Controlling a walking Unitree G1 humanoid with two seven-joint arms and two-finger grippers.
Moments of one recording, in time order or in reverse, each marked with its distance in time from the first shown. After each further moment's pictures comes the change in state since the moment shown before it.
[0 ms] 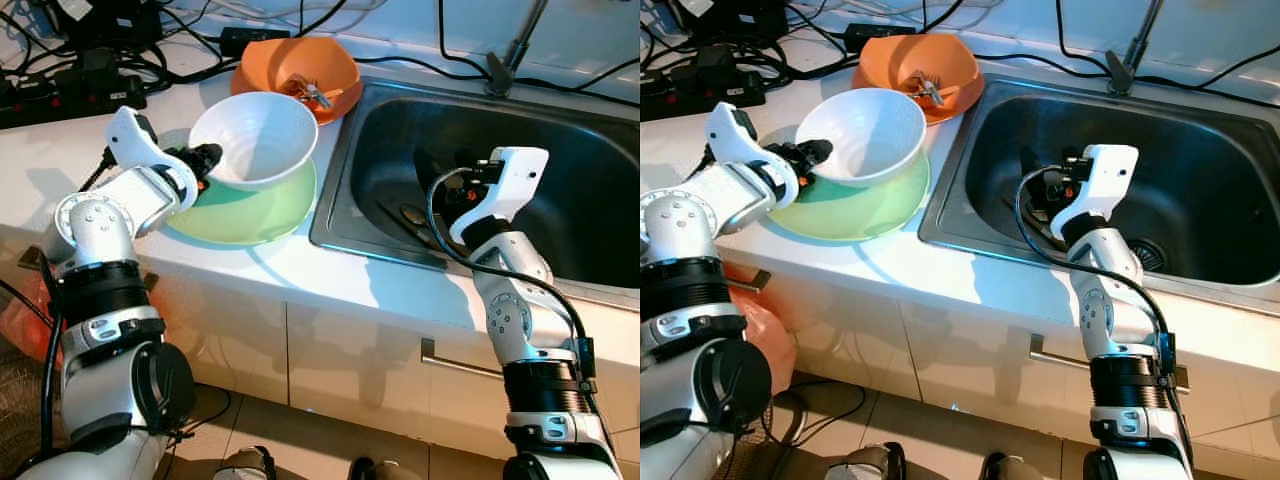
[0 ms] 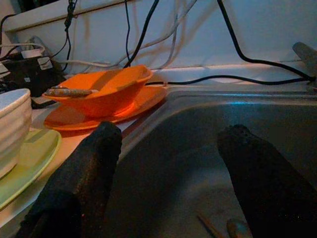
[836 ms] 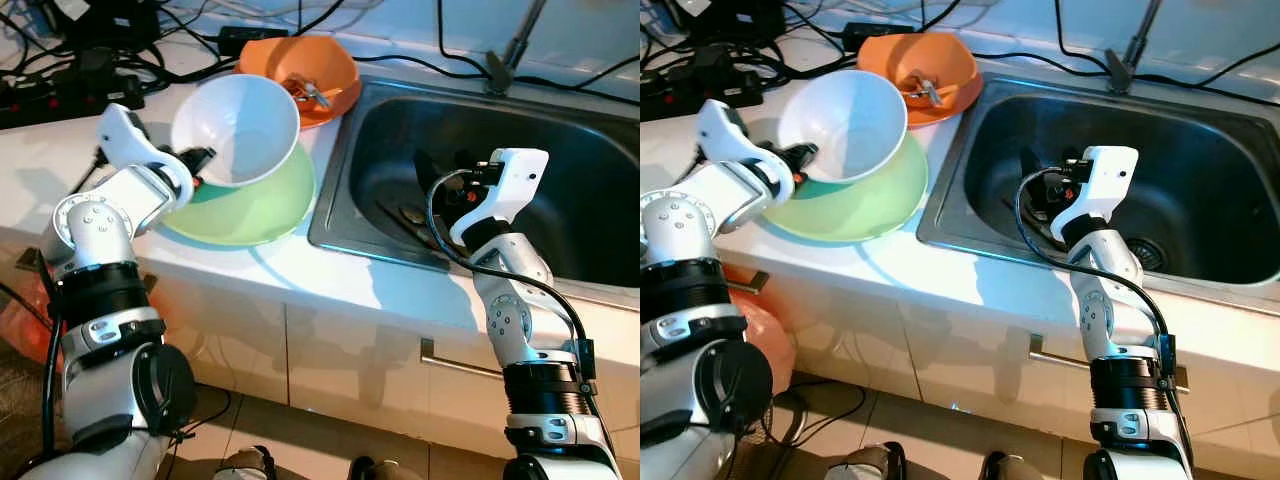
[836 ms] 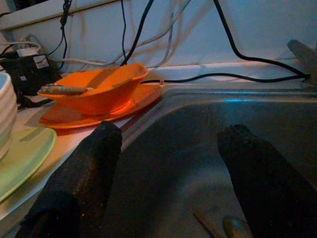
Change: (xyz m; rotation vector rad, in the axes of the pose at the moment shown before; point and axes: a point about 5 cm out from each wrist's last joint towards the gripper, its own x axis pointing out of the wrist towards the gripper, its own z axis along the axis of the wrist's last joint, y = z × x) left arm -0.003 0.004 0.006 0.013 -0.096 0.029; right arm -0.001 0.000 -0.001 -0.002 0.005 -0.003
